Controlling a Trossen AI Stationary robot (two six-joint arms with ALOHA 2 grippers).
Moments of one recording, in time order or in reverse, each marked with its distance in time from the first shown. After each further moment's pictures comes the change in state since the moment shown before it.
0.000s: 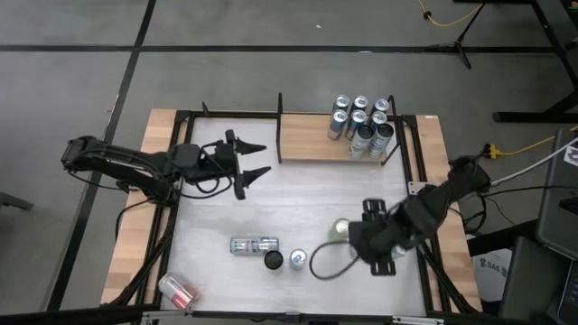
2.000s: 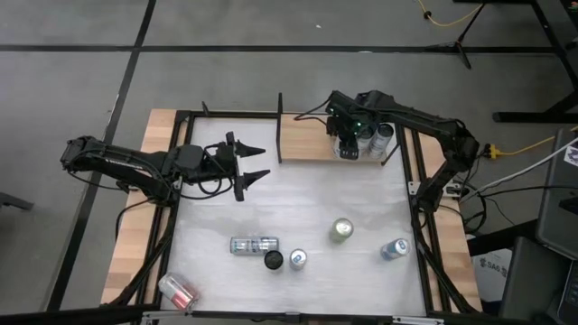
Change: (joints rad) left arm 0.000 -0.011 -0.001 -0.097 0.003 -0.035; right arm -1.074 -0.007 -0.384 0.360 0.018 -0.937
